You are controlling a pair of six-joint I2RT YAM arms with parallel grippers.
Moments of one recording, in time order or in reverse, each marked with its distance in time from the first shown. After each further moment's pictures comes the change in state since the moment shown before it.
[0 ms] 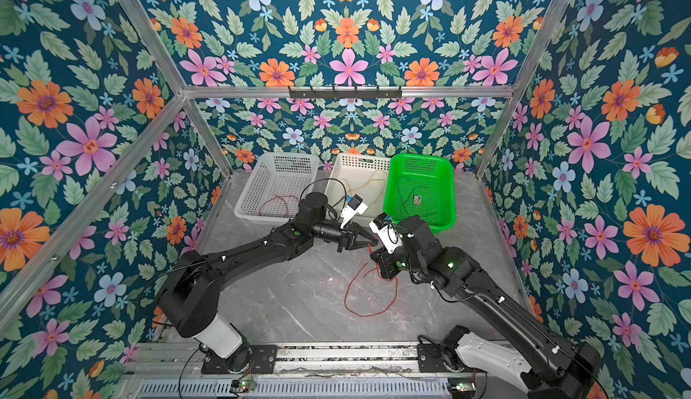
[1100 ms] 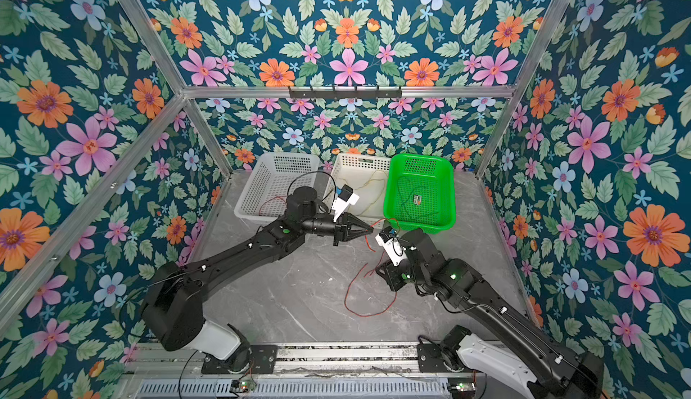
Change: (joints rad) left arm 0.032 -0.117 0.021 -0.092 -0.133 0.098; right arm 0.001 -0.084 -0.151 -0.021 0.008 0.027
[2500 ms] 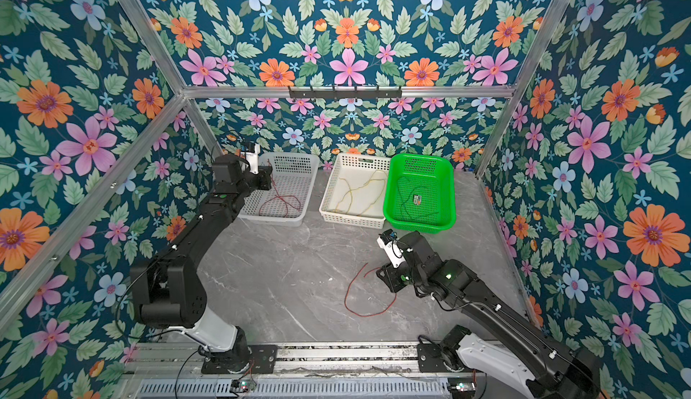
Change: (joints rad) left arm 0.650 0.127 0.184 -0.235 -0.668 0.222; right arm 0.000 0.014 -0.026 0.016 0.037 0.029
